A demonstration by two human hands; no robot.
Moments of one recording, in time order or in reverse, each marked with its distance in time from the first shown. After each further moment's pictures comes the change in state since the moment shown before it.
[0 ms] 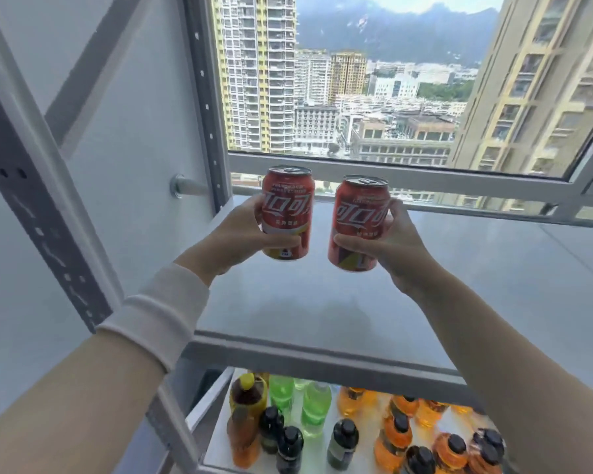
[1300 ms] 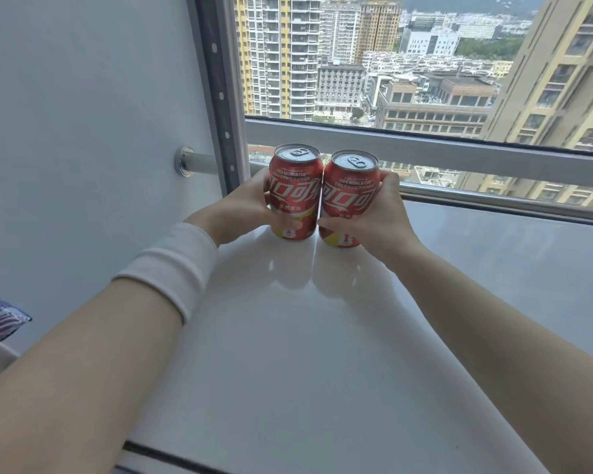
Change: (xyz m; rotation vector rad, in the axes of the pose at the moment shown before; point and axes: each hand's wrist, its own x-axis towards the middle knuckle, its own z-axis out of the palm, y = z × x) left_hand 0.146 -0.102 -0.066 -0.011 -0.109 -0.084; right_hand 0.168 0.074 0.086 -0.280 0.027 -0.096
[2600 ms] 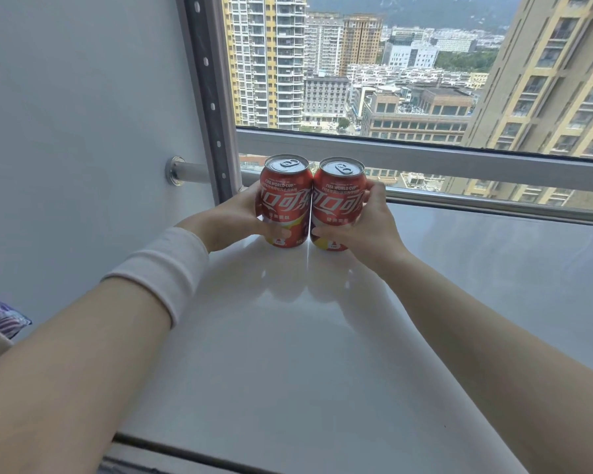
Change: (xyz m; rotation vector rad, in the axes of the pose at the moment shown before) left_hand -0.006 -0.001 -0.001 0.037 -0.111 -0.041; right_hand -0.019 -0.009 -0.003 -0.063 0.016 0.035
